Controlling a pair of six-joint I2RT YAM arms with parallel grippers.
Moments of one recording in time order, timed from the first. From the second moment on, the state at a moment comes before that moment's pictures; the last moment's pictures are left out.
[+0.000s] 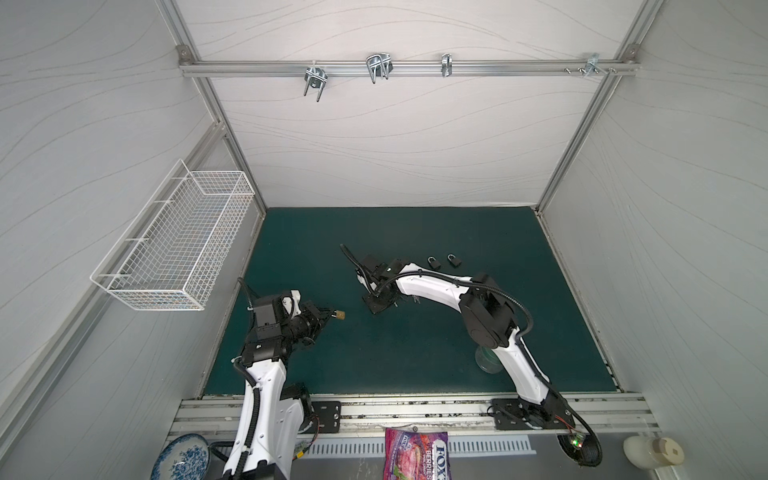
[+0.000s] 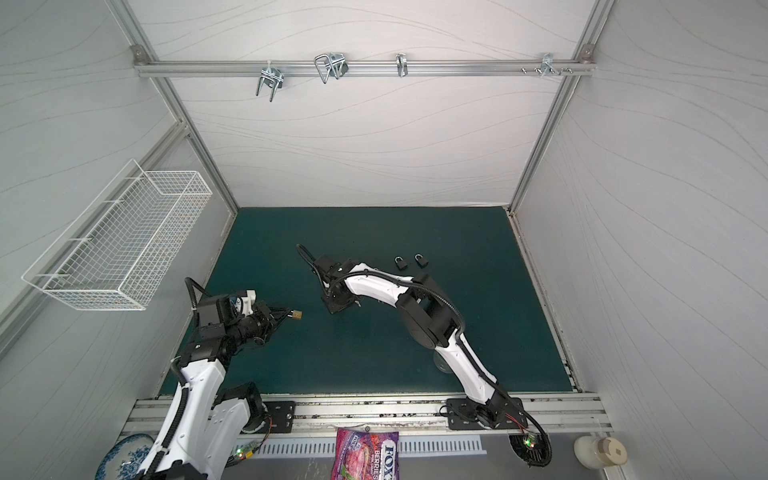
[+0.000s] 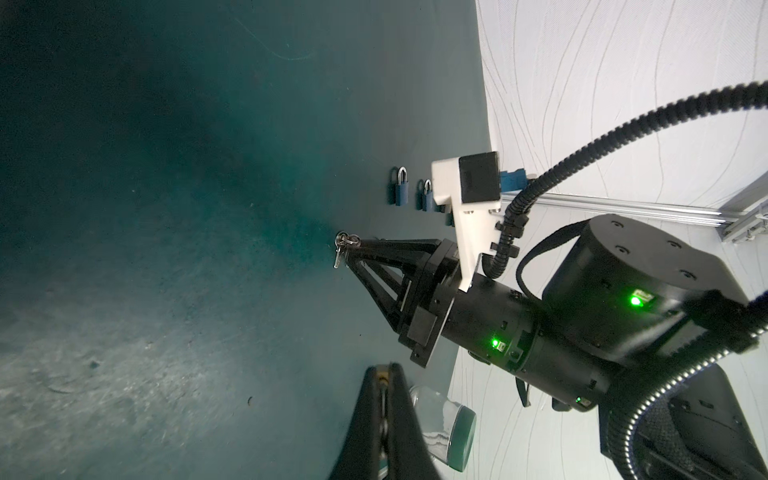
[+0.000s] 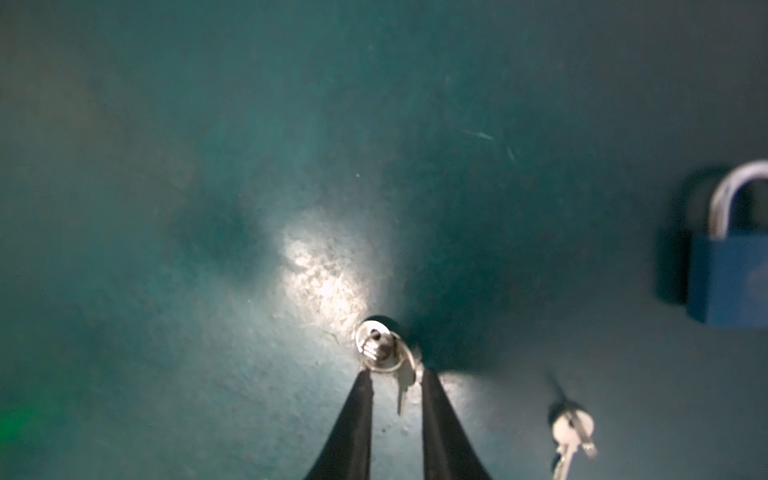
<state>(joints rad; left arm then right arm) 0.26 0.72 0.42 -0.50 0.77 -0.87 0.99 2.28 1.85 -0.81 -0.07 0.28</state>
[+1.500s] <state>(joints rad) -0.47 0.91 0.66 -0.15 0.58 -0.84 1.05 1.31 1.10 -0.40 -0.11 -0.20</state>
